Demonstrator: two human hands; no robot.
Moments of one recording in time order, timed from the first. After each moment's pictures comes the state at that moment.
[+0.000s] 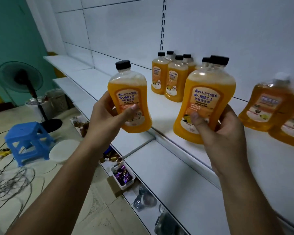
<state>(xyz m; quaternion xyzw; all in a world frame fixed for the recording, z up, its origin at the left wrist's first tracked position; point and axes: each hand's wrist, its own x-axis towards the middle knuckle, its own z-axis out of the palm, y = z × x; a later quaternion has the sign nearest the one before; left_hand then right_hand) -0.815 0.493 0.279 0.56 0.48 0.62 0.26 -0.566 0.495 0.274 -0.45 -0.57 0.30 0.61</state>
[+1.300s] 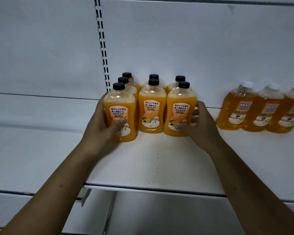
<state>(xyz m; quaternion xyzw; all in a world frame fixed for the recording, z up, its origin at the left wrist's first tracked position) -0.881 0.809 0.264 0.71 0.28 0.45 0.46 -0.620 0.677 0.273 -0.73 -0.45 0.10 0.50</state>
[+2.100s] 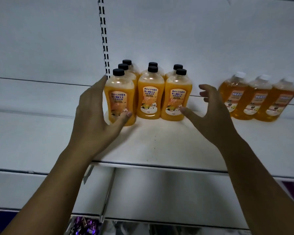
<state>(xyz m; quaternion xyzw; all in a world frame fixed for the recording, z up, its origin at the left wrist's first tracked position) -0.910 0.764 0.275 0.81 0.35 0.45 0.14 -0.632 0.627 0.285 -0.76 -0.48 -0.08 0.43</state>
